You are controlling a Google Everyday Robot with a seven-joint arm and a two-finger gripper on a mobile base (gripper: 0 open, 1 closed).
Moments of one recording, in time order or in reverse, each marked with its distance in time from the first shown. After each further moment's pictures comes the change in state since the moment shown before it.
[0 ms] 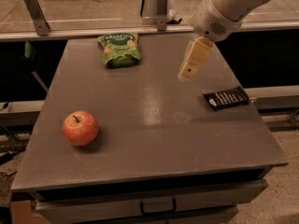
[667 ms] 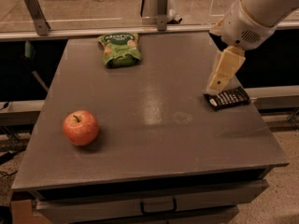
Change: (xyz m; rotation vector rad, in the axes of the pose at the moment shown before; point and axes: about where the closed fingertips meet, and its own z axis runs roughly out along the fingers) arm 0.054 0.035 -0.040 -0.017 0.120 0.007
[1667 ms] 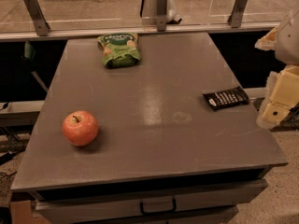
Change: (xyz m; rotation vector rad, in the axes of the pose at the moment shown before) arm 0.059 0.082 -0.072 -0.018 0.163 0.067
